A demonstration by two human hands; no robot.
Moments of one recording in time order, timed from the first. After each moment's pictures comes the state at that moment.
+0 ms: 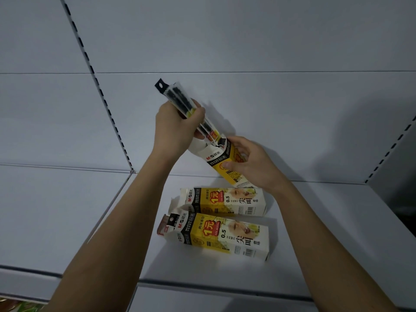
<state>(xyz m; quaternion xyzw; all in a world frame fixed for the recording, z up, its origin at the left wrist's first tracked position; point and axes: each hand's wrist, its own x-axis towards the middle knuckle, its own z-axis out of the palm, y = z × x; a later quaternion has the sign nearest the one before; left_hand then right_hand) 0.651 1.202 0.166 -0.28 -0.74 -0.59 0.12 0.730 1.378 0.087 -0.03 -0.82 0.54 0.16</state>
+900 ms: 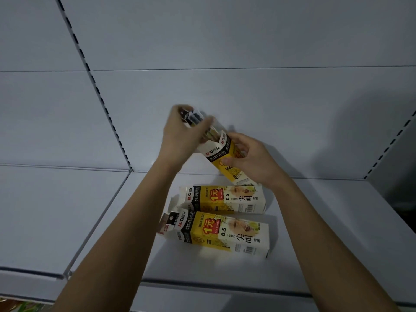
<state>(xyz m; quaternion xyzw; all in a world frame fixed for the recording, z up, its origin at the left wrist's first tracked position) 0.654 1.212 0.147 -0.23 -0.73 -0.64 0.03 0.731 1.375 0.093 -0.04 -0.82 0.56 0.15</state>
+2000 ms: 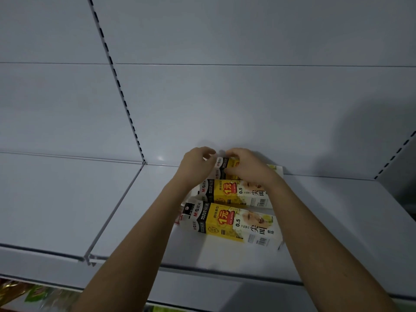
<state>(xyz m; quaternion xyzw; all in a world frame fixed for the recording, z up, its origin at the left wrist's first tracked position) 0.648 1.189 0.078 -0.27 -0.88 -0.39 -0.05 0.708 1.349 0.068 -0.10 -0.91 0.41 0.04</state>
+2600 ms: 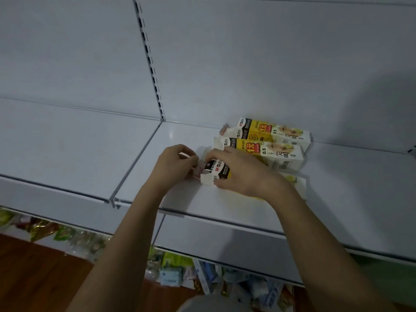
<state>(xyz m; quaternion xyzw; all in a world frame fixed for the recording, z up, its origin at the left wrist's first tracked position) 0.691 1.078 0.024 -0.09 -0.84 -0.52 -0.13 0.775 1.247 0.060 0.05 -0.97 0.24 -0.05</state>
